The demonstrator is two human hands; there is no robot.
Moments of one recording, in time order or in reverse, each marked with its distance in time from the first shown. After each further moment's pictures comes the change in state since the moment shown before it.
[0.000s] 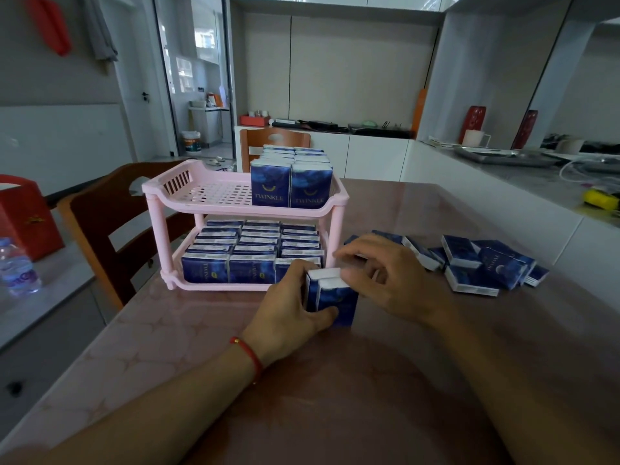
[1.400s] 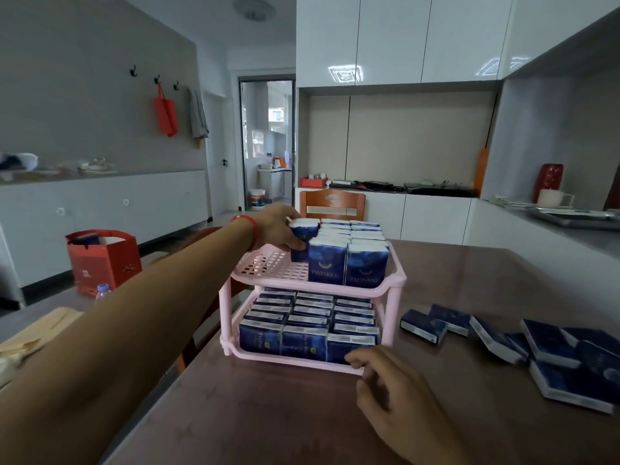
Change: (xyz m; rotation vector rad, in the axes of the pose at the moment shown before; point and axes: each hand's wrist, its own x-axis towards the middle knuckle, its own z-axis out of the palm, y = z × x) left_hand 0.172 0.050 -0.192 0.274 -0.070 -0.297; right_hand -0.004 -0.024 0.069 0.043 0.030 -0.062
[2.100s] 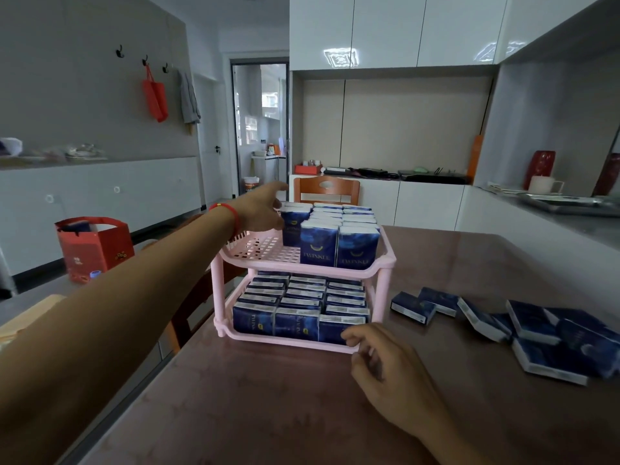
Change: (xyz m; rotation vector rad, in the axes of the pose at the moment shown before) left_hand -0.017 -0.002 -0.004 0.200 0.121 0.057; right_hand 0.001 0.007 0.002 0.015 0.063 0.028
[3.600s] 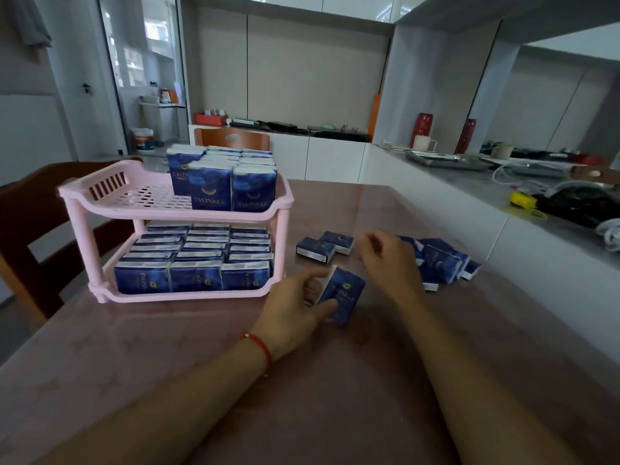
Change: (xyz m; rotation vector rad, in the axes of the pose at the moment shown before) left_hand -0.126 0.067 0.262 -0.427 -0.008 0.265; right_hand 0.000 0.067 -0.108 -0.286 0.281 0.486
